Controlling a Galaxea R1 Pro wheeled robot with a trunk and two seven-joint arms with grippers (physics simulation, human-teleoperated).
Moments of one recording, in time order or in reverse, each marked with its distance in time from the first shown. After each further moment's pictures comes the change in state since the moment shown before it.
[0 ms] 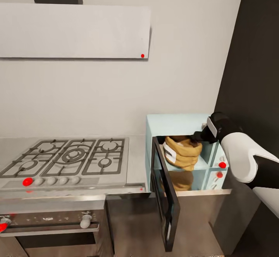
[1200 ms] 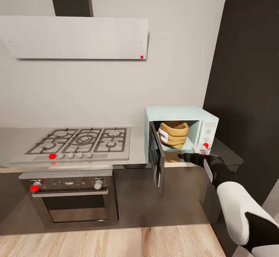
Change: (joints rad) left arm 0.000 0.000 0.001 0.000 0.000 -0.001 -0.001; right arm 0.459 0.059 -0.061 -0.262 -0.060 -0.630 0.310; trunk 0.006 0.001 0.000
